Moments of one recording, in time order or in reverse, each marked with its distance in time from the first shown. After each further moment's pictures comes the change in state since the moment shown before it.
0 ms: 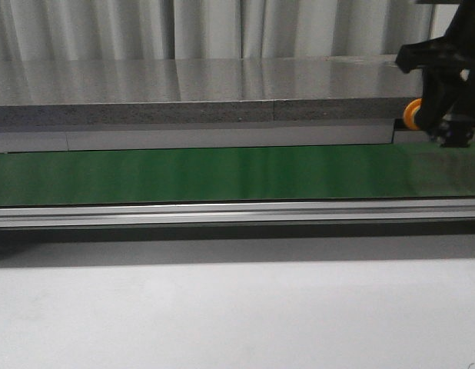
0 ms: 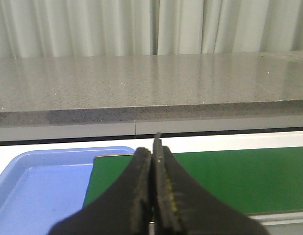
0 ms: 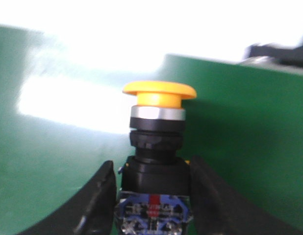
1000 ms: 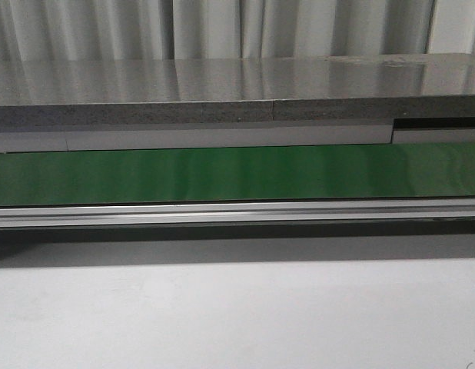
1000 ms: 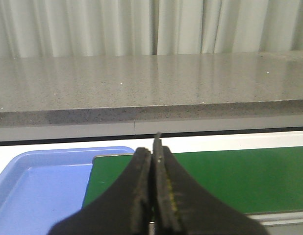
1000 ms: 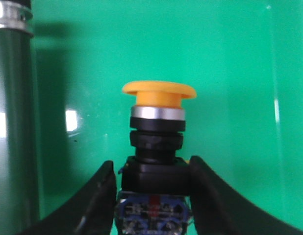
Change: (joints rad) left arm 0.000 0.000 0.000 0.000 0.000 0.000; right arm -0.506 0.155 -0.053 -0.056 -0.065 -0.317
